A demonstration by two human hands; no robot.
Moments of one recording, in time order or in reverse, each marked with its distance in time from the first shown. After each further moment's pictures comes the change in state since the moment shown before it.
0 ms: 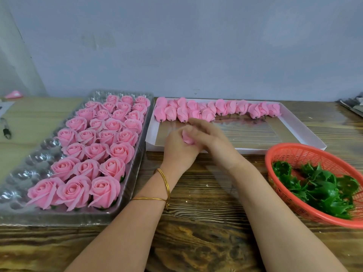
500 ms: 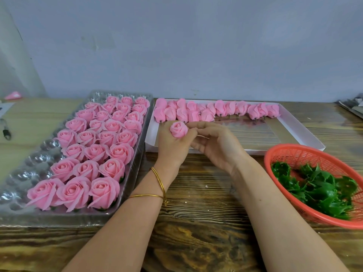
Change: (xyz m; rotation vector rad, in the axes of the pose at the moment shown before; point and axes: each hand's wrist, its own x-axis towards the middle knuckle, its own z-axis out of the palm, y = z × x) left_hand 0.004 0.002 -0.011 -0.299 0.148 -0.127; right_hand 0.006 -0.003 -0.008 0.469 -0.011 0.118
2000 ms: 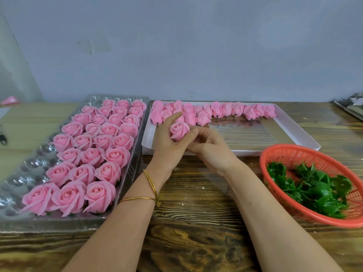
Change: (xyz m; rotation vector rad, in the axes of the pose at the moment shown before) left_hand 0.001 -0.001 -0.007 0.070 -0.140 -0.026; right_hand -0.008 0.011 0.005 -0.249 -0.114 -0.219
